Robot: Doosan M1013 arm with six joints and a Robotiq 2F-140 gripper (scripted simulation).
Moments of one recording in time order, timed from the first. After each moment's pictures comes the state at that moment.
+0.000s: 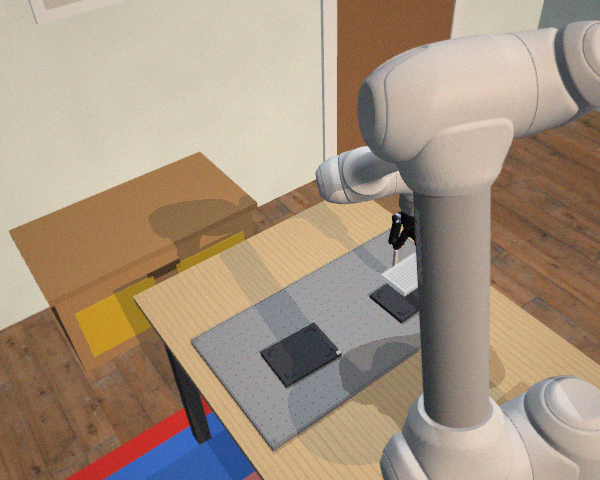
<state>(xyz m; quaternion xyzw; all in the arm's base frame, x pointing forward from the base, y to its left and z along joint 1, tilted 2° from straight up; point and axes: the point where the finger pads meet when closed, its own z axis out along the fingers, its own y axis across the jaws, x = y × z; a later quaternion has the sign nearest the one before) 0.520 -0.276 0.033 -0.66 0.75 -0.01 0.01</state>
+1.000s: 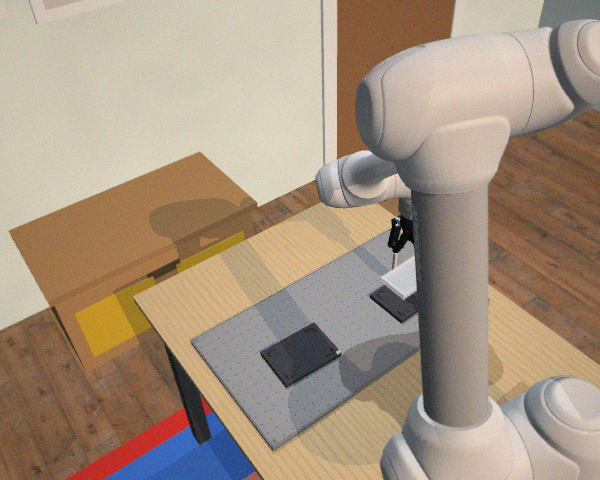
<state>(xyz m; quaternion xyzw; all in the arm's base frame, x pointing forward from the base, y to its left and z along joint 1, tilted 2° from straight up) 0.521 -0.275 0.022 -0.66 0.75 -0.01 0.01</state>
